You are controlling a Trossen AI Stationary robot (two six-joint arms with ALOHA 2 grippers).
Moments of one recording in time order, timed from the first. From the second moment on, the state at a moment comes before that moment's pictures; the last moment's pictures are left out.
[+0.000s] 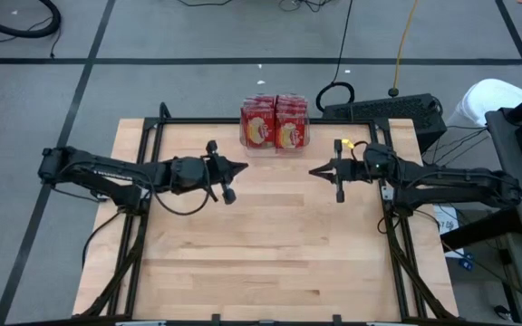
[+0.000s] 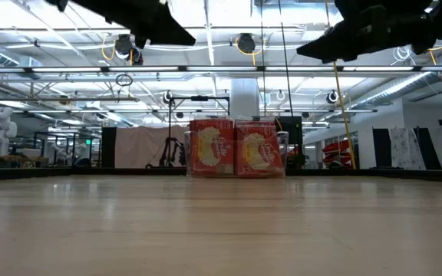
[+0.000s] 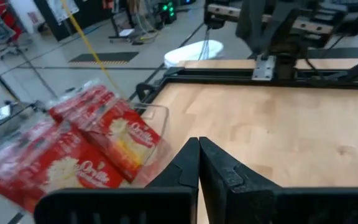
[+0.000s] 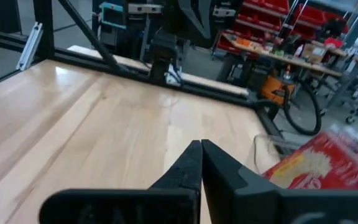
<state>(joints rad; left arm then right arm) -0.03 1.22 0.80 0.15 -0.41 0.06 -0.27 0.81 0.42 0.24 -0.24 -0.29</state>
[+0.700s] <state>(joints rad) 0.00 1.20 0.28 0.80 -0.29 0.04 -0.27 0.70 0.10 0.48 -0.18 -0.11</state>
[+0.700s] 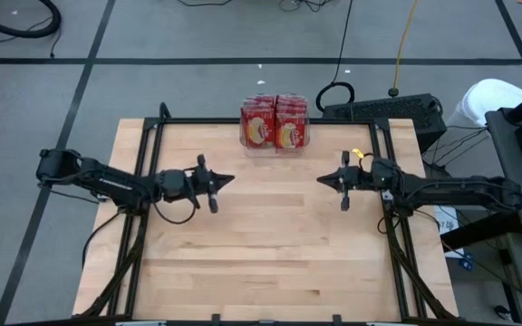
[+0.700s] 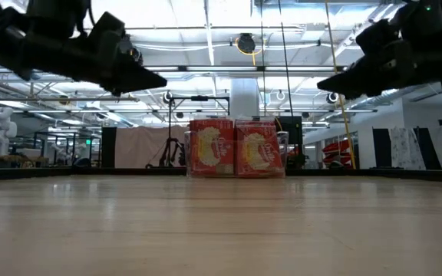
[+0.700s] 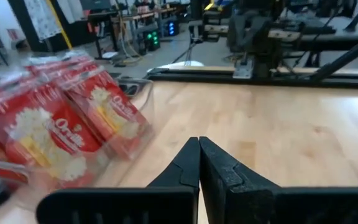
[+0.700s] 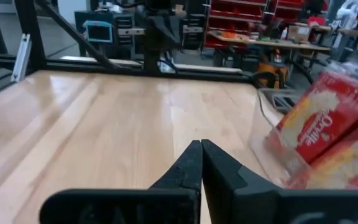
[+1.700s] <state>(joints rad) 0.00 1.20 0.04 1.16 -0.31 0.01 -0.04 0.67 0.02 0.54 0.08 -0.09</state>
